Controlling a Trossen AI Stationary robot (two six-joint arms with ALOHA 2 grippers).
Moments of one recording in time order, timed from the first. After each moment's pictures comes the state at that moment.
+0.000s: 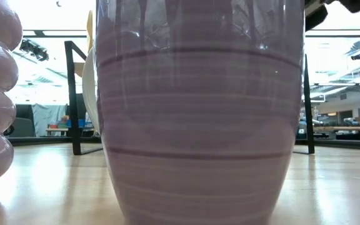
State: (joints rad) left arm -0.03 1.54 2.10 -1.09 -0.25 -0.33; right arm 0.58 1.84 1.48 -1.00 -0.20 0.11
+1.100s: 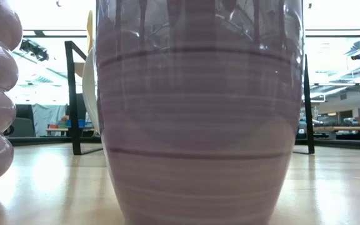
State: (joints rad) left arm -0.03 1.54 2.10 -1.09 -0.25 -0.33; right arm 0.01 1.62 1.88 -1.57 0.12 0.13
